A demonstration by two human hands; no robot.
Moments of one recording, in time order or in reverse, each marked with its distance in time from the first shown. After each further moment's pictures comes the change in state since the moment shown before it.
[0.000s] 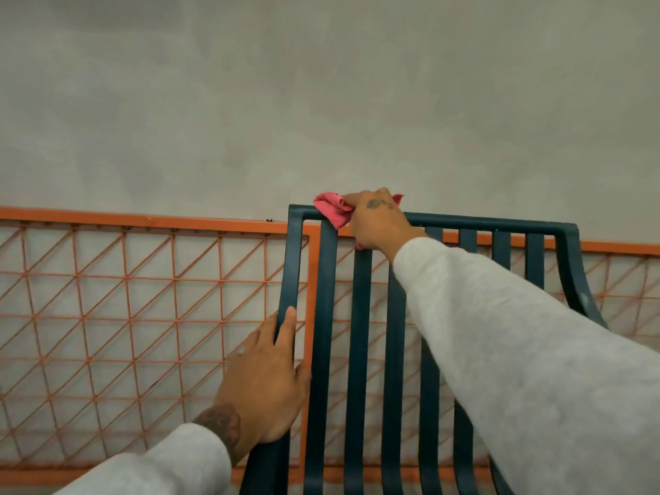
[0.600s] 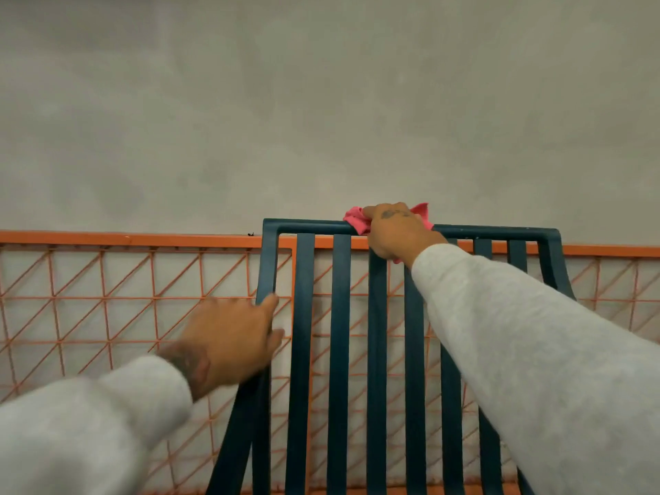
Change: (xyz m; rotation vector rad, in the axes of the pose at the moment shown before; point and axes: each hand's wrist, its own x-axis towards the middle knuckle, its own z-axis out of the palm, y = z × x) left_hand 0.050 0.025 -0.067 0.603 -0.038 0.164; right_hand -0.005 0.050 -0.026 -0.154 -0.067 0.153
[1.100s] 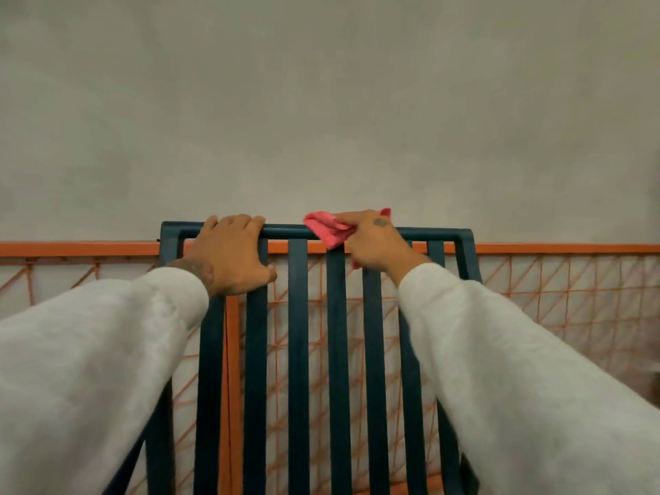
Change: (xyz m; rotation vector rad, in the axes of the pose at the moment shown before) left_hand 0.153 0.051 -0.026 -0.253 0.175 0.039; right_hand -0.011 0.095 -0.005 0.431 0.046 0.035
